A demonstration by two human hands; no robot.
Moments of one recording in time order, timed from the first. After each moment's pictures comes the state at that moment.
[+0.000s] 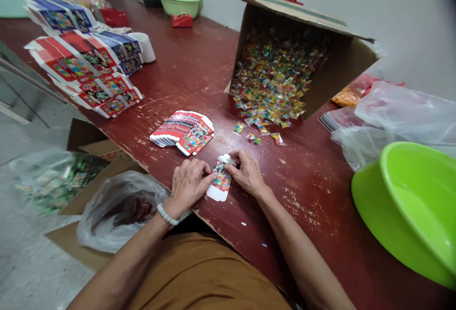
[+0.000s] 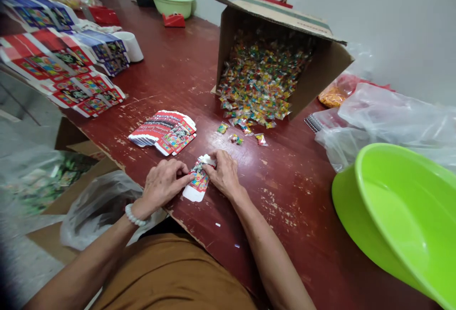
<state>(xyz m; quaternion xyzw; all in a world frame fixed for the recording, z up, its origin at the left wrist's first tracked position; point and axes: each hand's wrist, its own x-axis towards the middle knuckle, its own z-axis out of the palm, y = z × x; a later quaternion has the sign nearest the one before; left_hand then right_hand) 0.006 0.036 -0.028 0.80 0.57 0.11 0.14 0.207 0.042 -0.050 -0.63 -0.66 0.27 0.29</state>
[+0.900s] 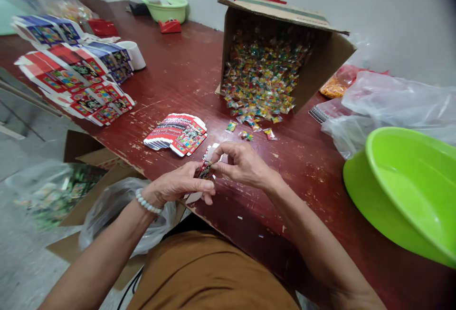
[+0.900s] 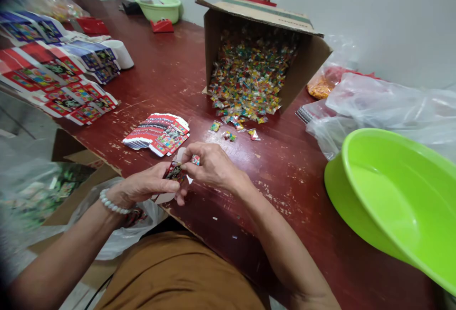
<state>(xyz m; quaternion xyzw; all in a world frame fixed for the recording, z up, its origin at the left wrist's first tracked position) -0.001 0.054 0.015 0.54 0.30 0.12 0.77 0.204 0.036 0.038 -0.42 -0.77 0.34 0.35</state>
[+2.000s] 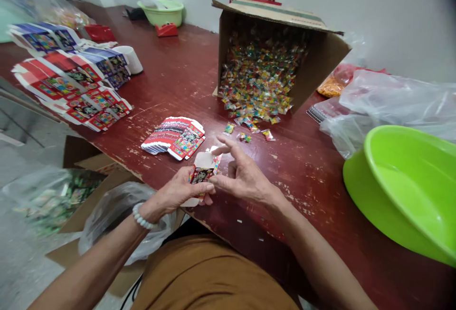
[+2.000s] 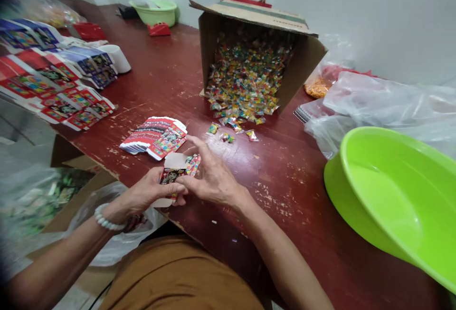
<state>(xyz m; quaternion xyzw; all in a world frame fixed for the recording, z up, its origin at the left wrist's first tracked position) 0.008 0.037 0.012 0.54 0.41 0.19 0.71 0.205 0.013 0.021 -0.45 -0.68 0.42 0.40</state>
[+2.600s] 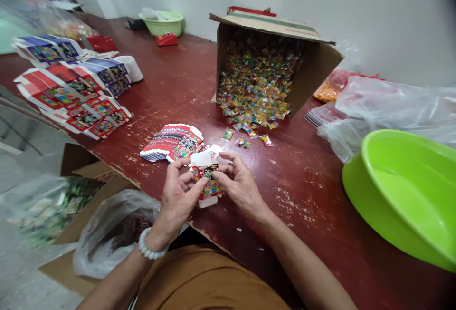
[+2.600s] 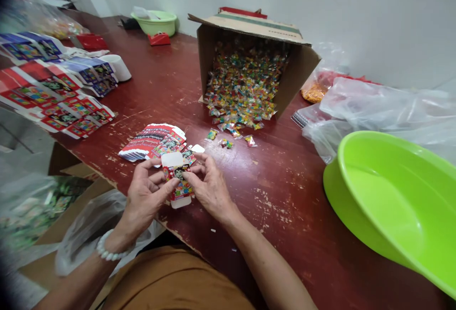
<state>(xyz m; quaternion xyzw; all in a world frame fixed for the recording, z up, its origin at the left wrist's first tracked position) 0.028 0.016 0.012 0.46 0.46 0.48 0.59 0.182 0.010 -0.002 -0.48 -0.44 0.54 0.54</state>
